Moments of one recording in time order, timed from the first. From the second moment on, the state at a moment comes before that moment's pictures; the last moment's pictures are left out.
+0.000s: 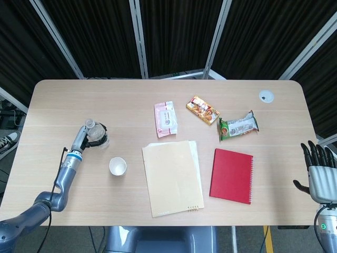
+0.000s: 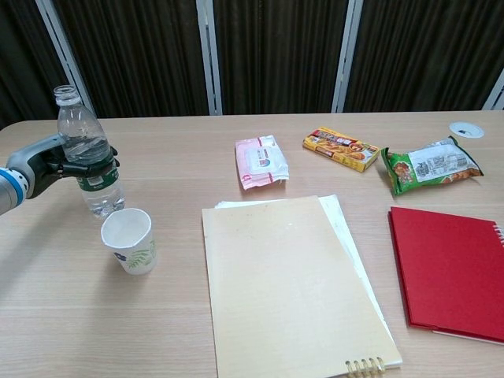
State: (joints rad) left arm -0.66 -1.83 -0.23 -0.65 1.34 0.79 -1.13; right arm 0.11 -1.20 0.12 -1.46 -1.39 1.45 -0.16
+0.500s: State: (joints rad) left arm -0.68 -1.70 -0.21 -0.77 1.41 0.83 -1.15; right arm 0.11 -1.19 0.12 -1.47 -1.39 1.45 -0.16
